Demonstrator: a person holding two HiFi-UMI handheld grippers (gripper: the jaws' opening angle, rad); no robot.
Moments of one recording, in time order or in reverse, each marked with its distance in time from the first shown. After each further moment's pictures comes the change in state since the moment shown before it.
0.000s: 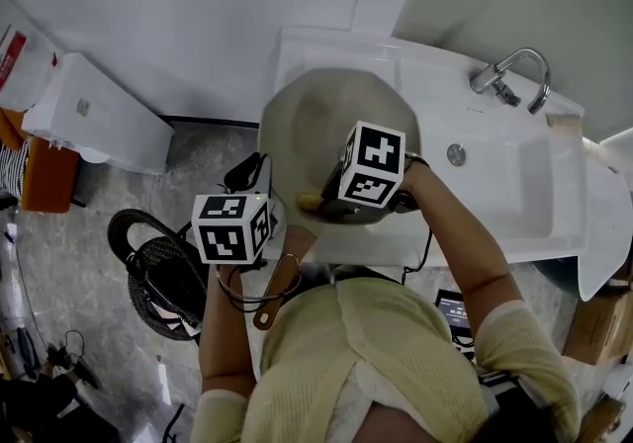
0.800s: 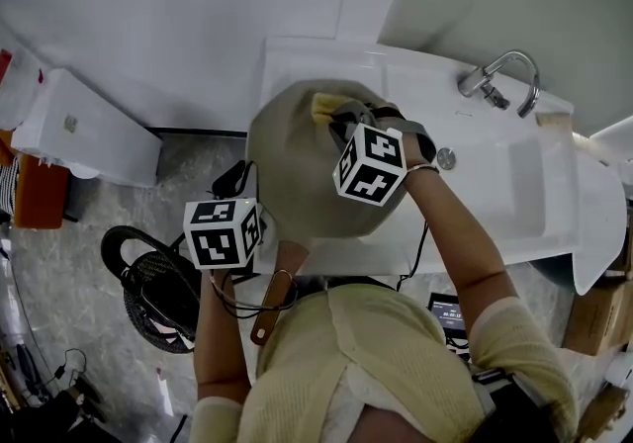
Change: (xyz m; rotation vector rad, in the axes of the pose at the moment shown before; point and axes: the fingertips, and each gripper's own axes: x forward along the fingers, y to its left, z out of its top) left arm 0.017 0.013 0.003 -0.005 0.036 0.031; right arm -0.122 -0.137 0.019 -0.311 0.043 -1.052
